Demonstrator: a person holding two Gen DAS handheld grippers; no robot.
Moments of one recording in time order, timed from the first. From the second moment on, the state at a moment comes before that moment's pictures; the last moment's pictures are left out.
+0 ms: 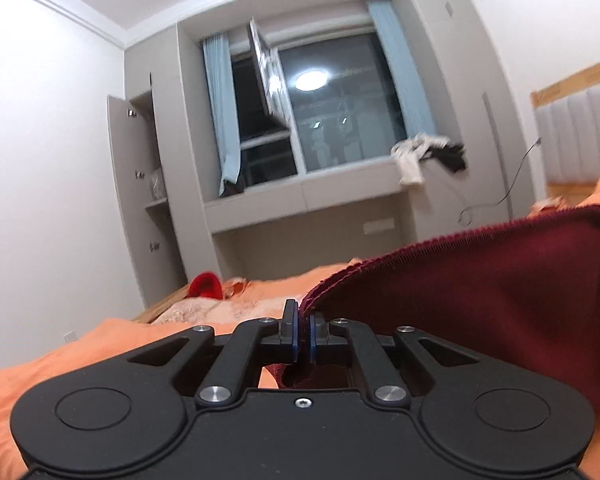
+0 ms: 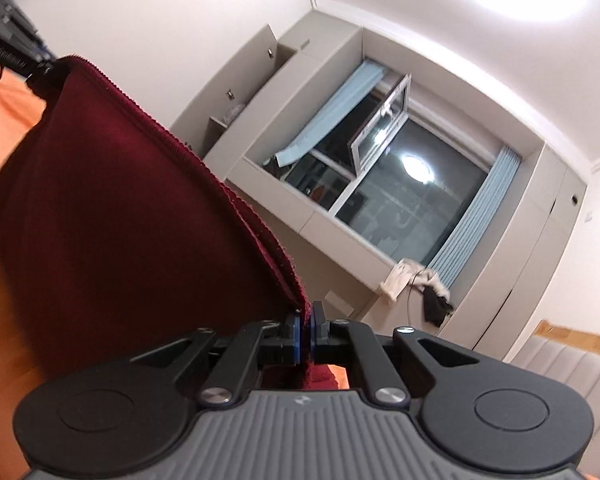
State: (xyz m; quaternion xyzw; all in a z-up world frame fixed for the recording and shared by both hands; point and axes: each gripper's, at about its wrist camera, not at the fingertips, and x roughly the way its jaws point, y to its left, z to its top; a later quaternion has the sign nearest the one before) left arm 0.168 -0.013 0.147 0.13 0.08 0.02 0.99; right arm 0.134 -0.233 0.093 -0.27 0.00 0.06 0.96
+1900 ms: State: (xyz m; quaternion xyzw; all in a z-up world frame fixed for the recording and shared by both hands) left arm 0.352 0.083 0.092 -0.02 0.27 0.15 0.95; right arm 0.329 -0.316 0.046 -0.06 0.20 0.03 0.98
